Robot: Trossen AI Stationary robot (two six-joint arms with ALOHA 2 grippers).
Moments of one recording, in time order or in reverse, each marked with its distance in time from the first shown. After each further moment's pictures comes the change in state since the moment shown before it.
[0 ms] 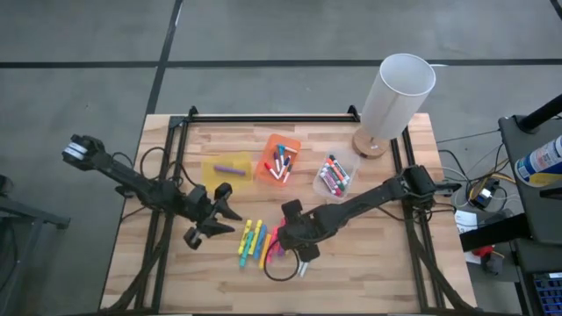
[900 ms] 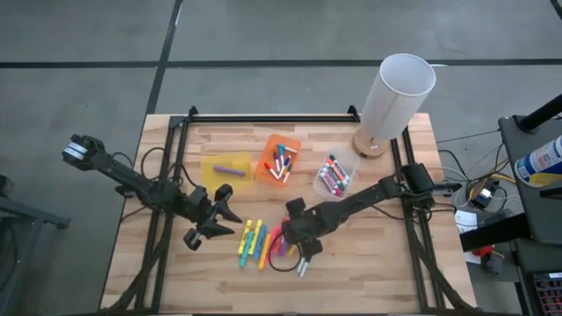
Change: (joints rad) left arm 0.000 0.000 0.000 -0.021 0.024 0.005; right arm -0.043 0.000 -0.189 0.172 -0.035 -0.035
